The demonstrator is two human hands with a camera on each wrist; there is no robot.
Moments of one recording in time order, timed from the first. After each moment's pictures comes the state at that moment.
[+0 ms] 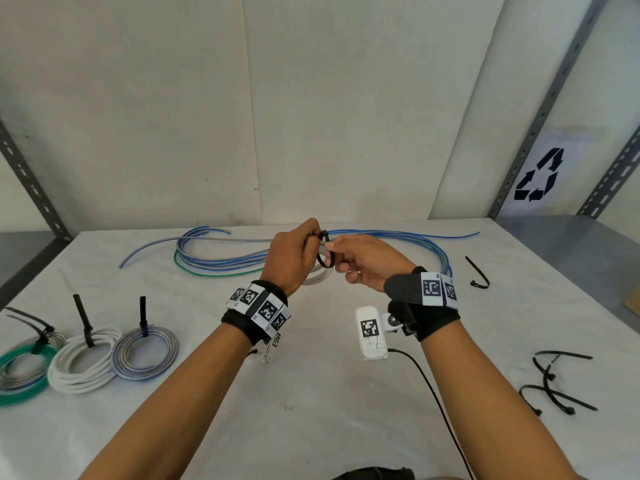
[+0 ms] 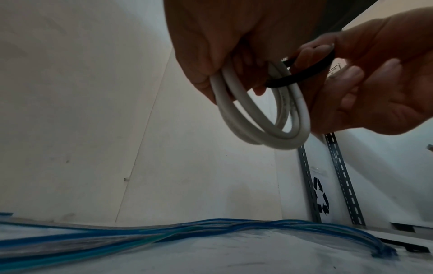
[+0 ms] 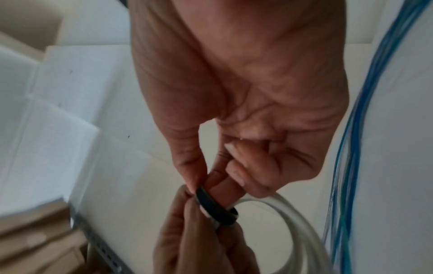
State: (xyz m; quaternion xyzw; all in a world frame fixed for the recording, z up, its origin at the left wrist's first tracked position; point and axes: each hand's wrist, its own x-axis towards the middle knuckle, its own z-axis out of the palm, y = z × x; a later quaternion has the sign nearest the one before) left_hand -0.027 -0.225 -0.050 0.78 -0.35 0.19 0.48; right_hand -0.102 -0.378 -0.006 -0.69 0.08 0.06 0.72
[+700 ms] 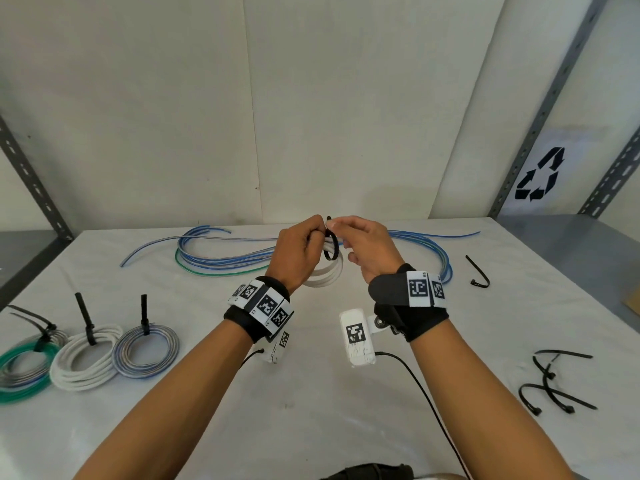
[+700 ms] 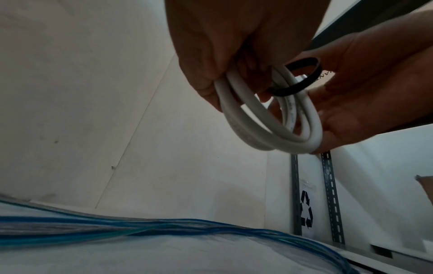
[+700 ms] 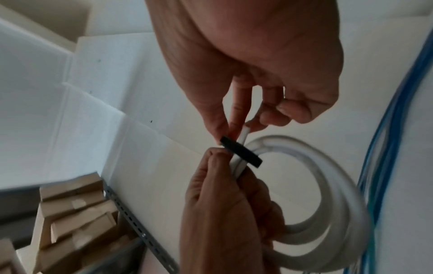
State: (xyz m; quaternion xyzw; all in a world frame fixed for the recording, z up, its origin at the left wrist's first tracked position) left_hand -0.034 -0.230 -0.040 0.75 -0.36 0.16 0.53; right_hand -0.096 -0.362 -0.004 -0.68 0.10 -0.16 0.71
